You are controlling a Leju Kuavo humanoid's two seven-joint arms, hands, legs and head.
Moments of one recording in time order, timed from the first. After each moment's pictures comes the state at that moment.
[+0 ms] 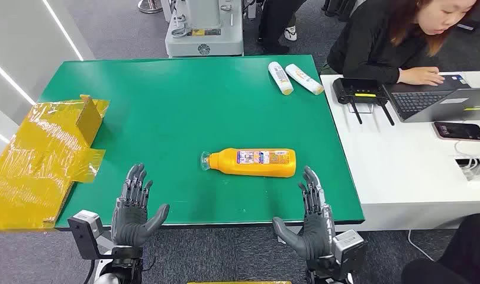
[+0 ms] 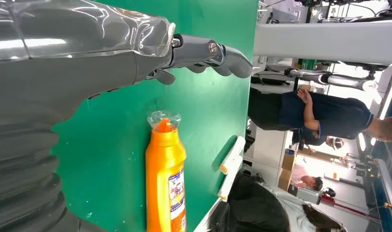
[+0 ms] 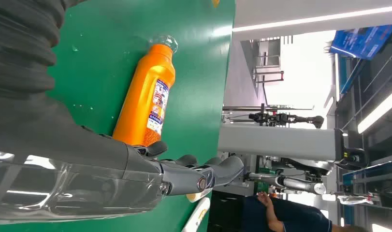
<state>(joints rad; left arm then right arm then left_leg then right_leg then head) 0.13 -0.10 -0.16 -1.51 0.04 0.03 -0.44 0.11 0.00 0.37 -1.65 -0.04 -0.19 -0.51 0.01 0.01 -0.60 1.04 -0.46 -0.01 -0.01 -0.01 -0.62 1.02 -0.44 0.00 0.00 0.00</state>
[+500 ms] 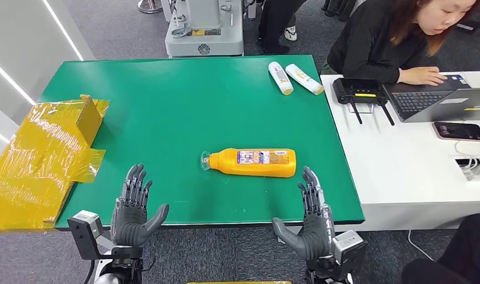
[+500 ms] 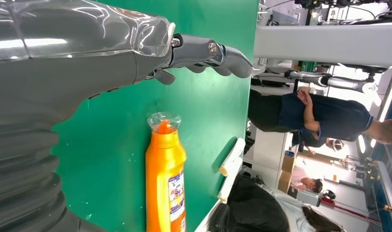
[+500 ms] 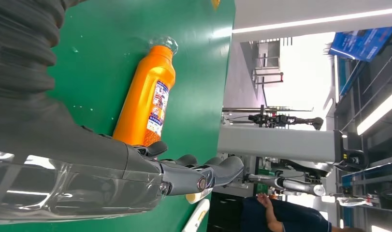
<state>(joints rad) 0.13 -0.10 -0.16 -1.51 0.04 0.04 -0.44 0.11 0.00 0.37 -1.64 -0.04 -0.18 -0.51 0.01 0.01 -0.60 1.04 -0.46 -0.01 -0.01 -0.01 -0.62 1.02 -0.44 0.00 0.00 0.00</state>
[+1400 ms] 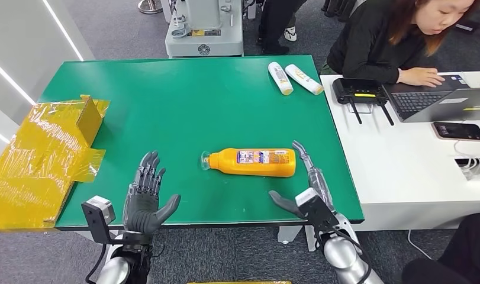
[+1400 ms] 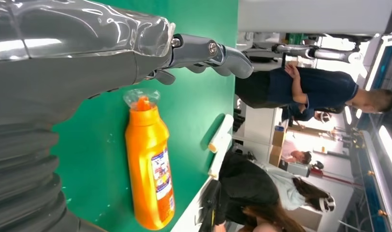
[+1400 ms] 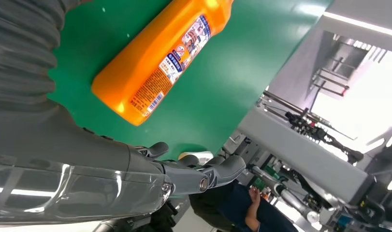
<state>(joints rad) 0.02 -0.11 -0.19 -1.42 0.04 -0.02 -0.46 -0.21 -0.11 0.38 -1.36 0.30 -0.19 -0.37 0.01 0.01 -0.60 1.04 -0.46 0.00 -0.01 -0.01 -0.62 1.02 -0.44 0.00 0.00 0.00</state>
